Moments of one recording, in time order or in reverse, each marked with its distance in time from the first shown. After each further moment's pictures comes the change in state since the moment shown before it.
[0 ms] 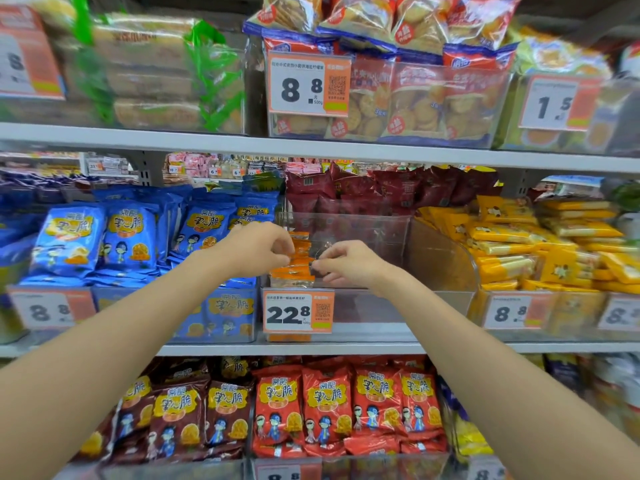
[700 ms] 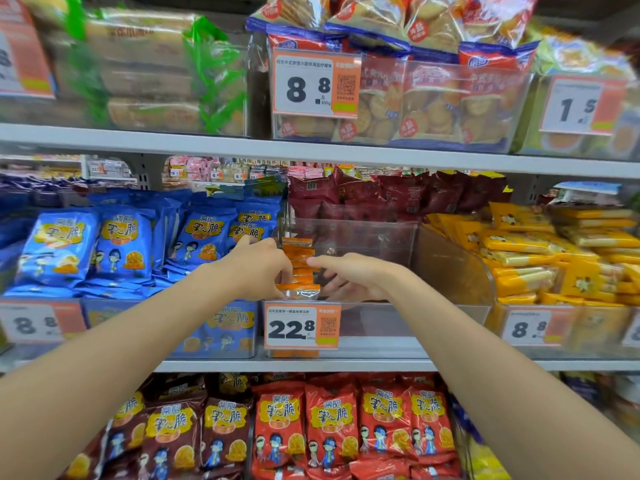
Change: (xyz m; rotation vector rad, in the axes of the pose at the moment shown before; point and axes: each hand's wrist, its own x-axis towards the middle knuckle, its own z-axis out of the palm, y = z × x) left_hand 0.004 -0.004 0.016 0.380 -0.107 0.114; right_hand 0.024 -0.010 0.000 -0.040 -0.183 0.248
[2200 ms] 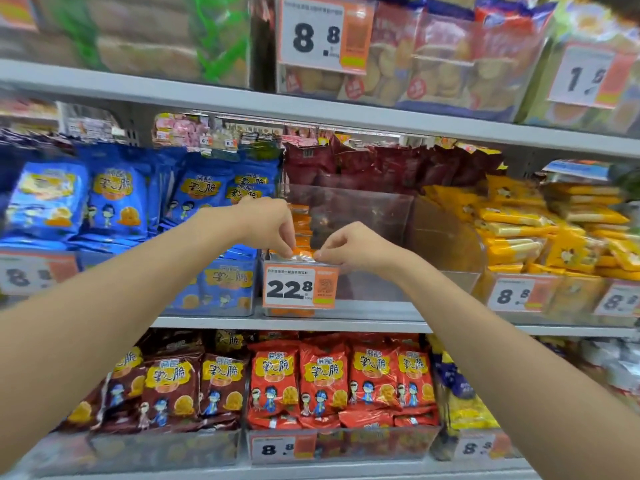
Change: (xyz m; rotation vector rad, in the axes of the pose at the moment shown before) left_hand 0.007 0.002 -0.018 -0.245 -0.101 -0.033; right_hand -0.027 0.016 0.012 -0.149 0.132 -0.273
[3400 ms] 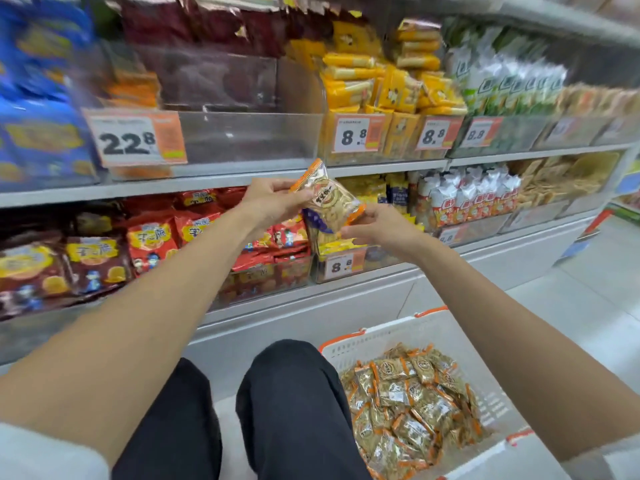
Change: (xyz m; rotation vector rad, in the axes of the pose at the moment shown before) left_hand -0.037 0.228 0.160 -1.569 -0.027 -0.113; right_hand -0.248 0.187 -0.024 0.295 0.296 0.341
